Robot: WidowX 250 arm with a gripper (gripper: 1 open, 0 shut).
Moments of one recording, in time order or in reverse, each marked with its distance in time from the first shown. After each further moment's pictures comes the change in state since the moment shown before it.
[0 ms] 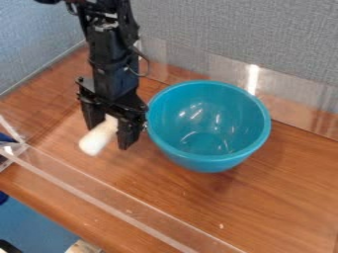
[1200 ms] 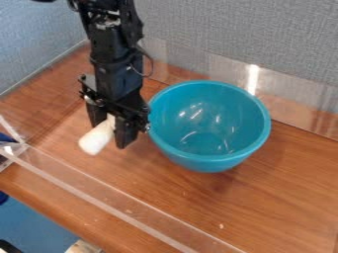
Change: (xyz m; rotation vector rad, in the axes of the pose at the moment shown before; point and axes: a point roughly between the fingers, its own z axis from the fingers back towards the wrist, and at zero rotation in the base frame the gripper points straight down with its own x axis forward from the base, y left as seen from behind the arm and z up) arm -0.005 -0.010 0.007 0.012 -0.021 -0.049
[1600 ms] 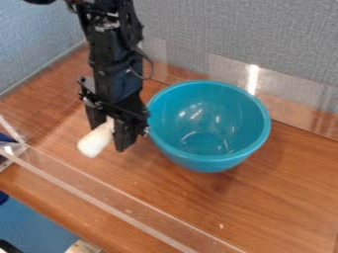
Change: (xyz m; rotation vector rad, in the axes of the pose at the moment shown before) arm -0.002 -0.002 0.003 0.005 -0.011 -0.016
